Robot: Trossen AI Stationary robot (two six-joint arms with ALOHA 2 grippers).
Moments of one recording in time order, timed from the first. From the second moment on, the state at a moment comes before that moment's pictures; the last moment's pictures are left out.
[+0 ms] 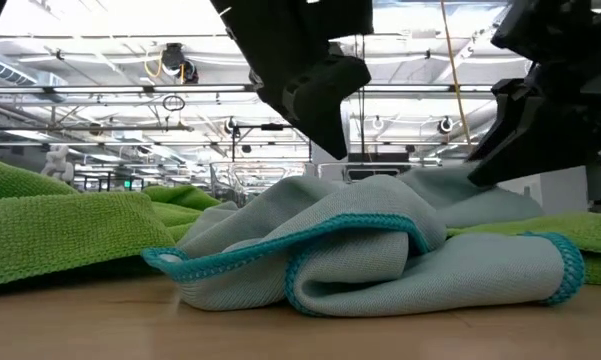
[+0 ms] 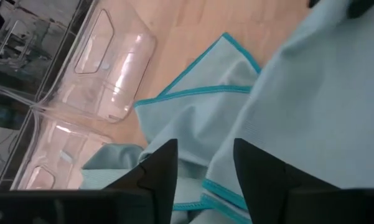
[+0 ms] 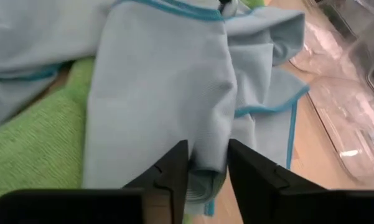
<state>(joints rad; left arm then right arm) -0.33 2.08 1.59 -0.64 -0.73 -0.33 0.69 1.56 0.66 -0.20 0.83 0.53</state>
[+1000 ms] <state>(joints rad) -0.52 2.11 1.59 -0.45 -0.65 -0.02 0.81 1.42 0.66 -0.36 0.73 0.45</state>
